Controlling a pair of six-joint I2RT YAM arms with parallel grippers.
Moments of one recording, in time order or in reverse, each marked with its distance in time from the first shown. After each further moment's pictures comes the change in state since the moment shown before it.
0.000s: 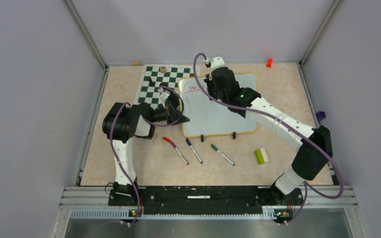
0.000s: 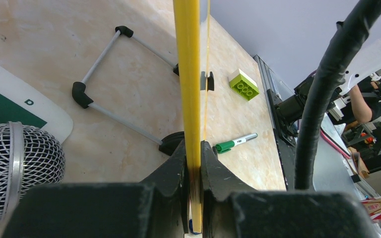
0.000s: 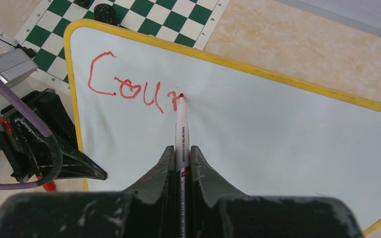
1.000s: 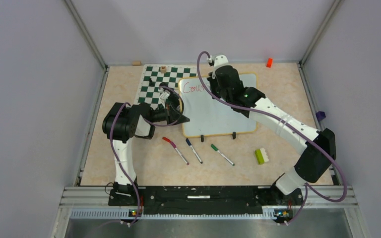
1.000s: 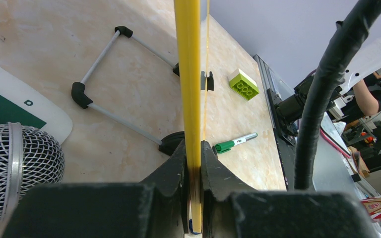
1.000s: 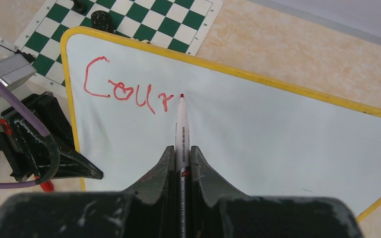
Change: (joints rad) left arm 0.000 0.000 0.000 0.002 0.002 0.002; right arm -0.013 -0.038 -0.002 -0.015 -0.004 -0.010
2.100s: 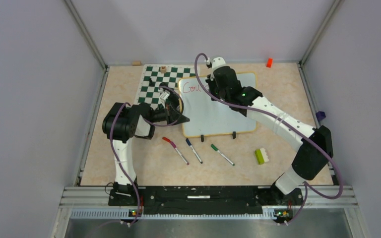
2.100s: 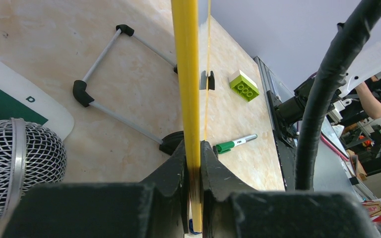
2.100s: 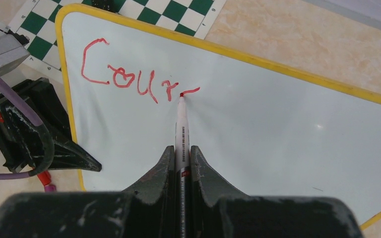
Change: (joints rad) left arm 0.001 0.000 -0.002 -0.008 -0.006 -0.005; right arm -0.012 0.034 0.000 -0.013 -0.035 -0.007
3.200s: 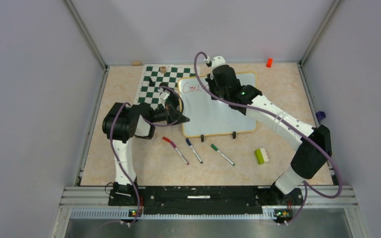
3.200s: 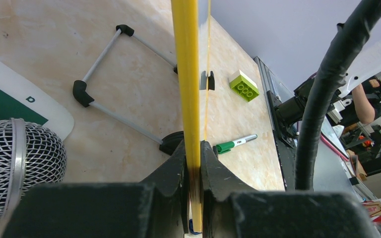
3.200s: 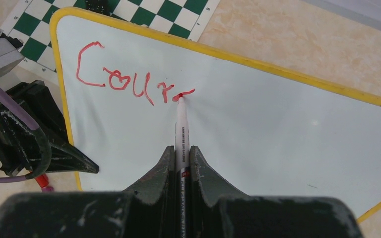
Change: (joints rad) left arm 0.000 0.000 0.000 0.000 0.000 0.000; right arm 0.000 0.014 0.029 -0.033 0.014 0.004
